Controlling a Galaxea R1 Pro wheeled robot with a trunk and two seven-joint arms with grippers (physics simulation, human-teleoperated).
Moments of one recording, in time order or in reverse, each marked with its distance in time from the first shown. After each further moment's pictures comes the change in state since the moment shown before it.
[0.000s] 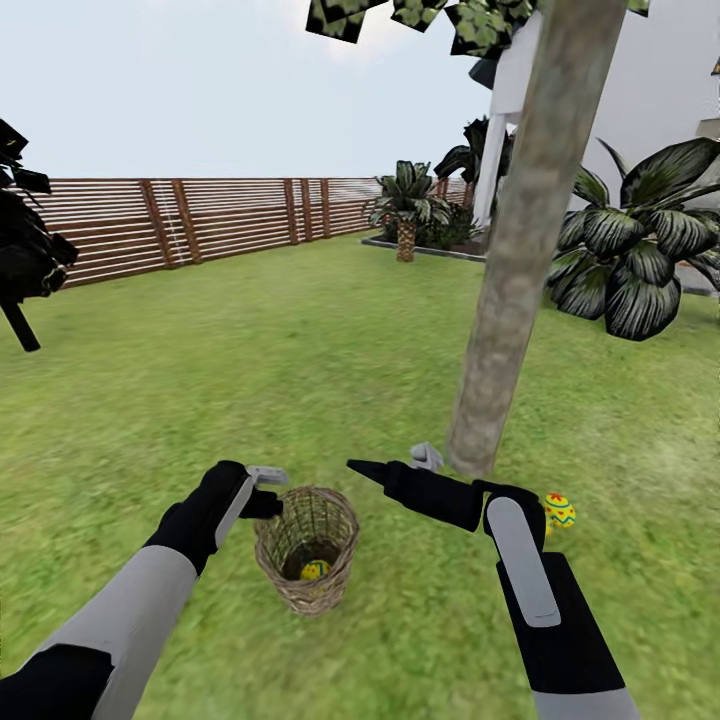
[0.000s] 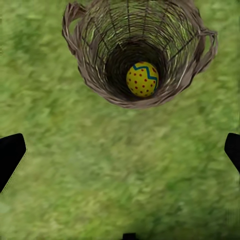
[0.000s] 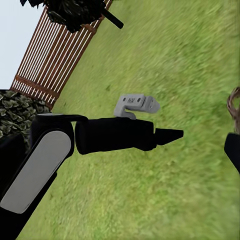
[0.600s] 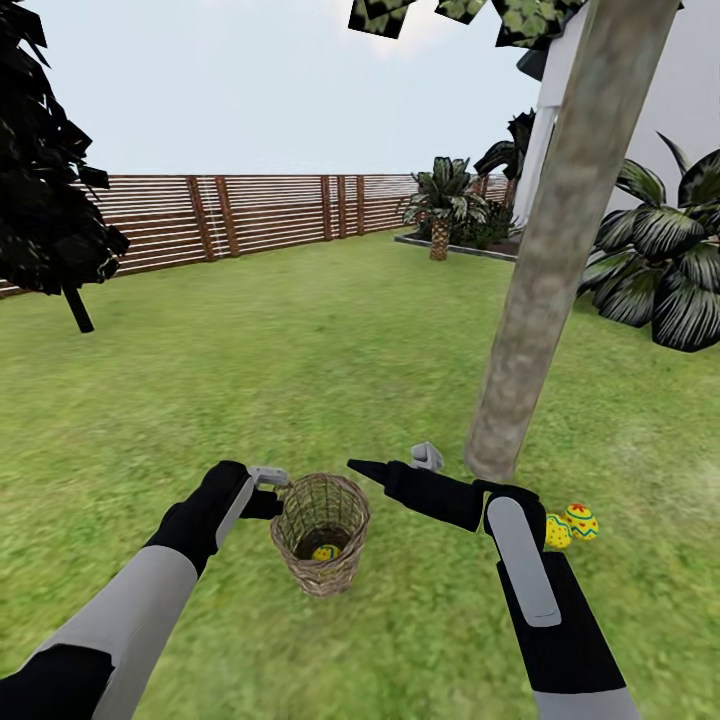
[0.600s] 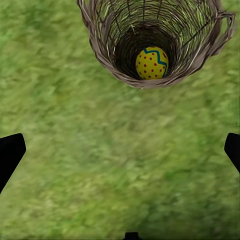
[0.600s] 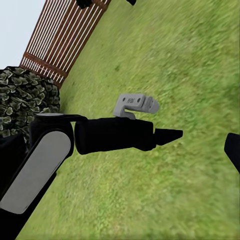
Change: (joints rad) left arm 0.000 0.000 -0.008 0.000 -0.004 -0.001 0.001; right arm -0.001 -0.002 0.000 0.000 0.000 0.000 0.000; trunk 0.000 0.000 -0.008
